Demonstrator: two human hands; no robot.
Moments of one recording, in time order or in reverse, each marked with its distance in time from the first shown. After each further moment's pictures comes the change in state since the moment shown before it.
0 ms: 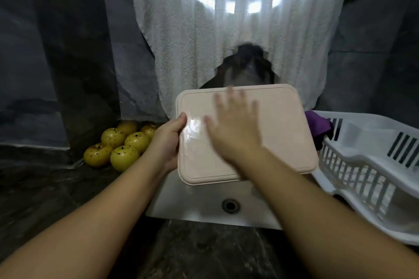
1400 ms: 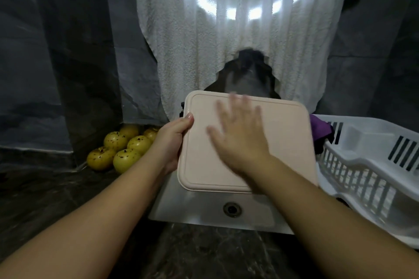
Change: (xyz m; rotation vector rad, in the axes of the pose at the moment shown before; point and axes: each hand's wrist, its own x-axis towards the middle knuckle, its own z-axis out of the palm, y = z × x) left_hand -0.013 0.014 0.004 0.188 0.010 0.084; right_hand -0.016 0.010 -0.007 0.086 0.000 -0.116
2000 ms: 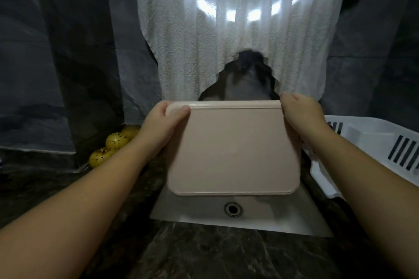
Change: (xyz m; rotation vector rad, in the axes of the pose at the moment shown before) left_hand 0.021 0.025 -0.033 0.610 0.134 0.447; right_hand 0.025 0.107 -0.062 0.543 0.137 0.574
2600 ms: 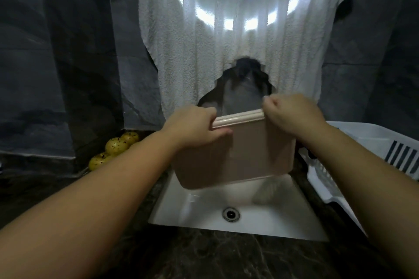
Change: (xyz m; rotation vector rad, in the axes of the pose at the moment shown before) left_hand 0.006 0.057 0.048 1.061 -0.274 0.557; right_hand -0.013 -0.033 -0.015 -0.485 -0.095 -0.457
